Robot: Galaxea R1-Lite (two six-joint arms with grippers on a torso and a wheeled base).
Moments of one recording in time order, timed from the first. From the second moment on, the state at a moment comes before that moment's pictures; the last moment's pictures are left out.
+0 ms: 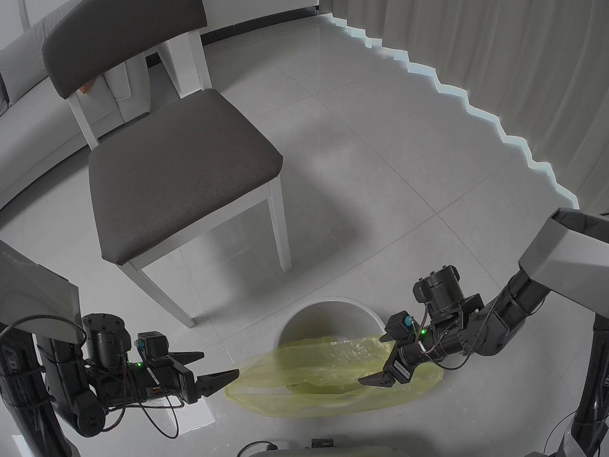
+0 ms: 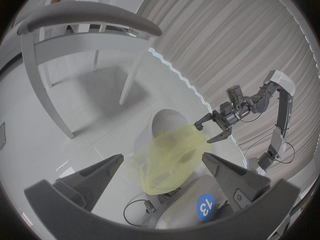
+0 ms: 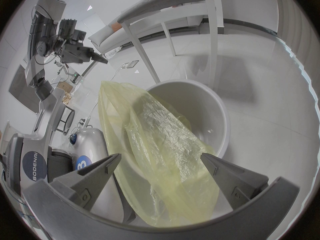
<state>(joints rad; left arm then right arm) -0.24 2.11 -0.02 -1.55 -0.52 -0.14 0.48 2.19 -0.83 -0.42 0.35 -0.43</state>
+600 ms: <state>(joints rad) -0.23 2.07 -0.02 -1.55 -0.52 -0.14 0.48 2.30 -0.89 -0.42 0.35 -0.47</state>
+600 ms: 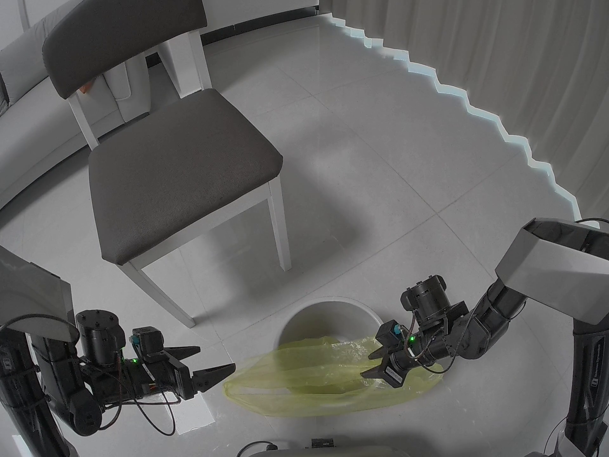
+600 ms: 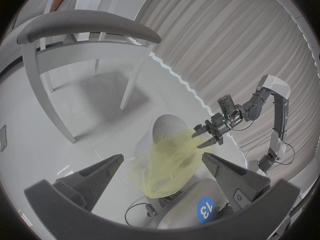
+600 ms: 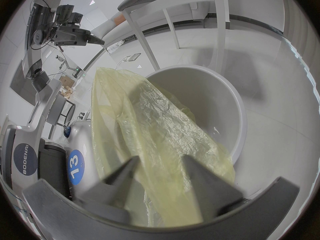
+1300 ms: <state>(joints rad) -0.22 2.05 -0.02 -1.55 -0.52 -0.15 0.47 2.19 -1.03 -0.31 0.35 -0.46</state>
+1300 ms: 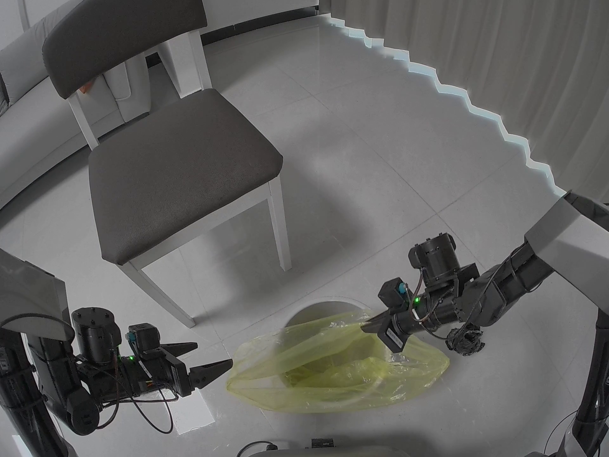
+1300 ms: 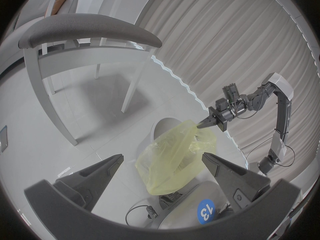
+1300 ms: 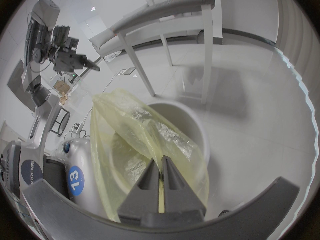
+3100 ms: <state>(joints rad) -0.33 2.07 -0.07 -1.55 -0.47 -0.16 0.37 2.18 -1.17 -0.19 0.27 -0.43</state>
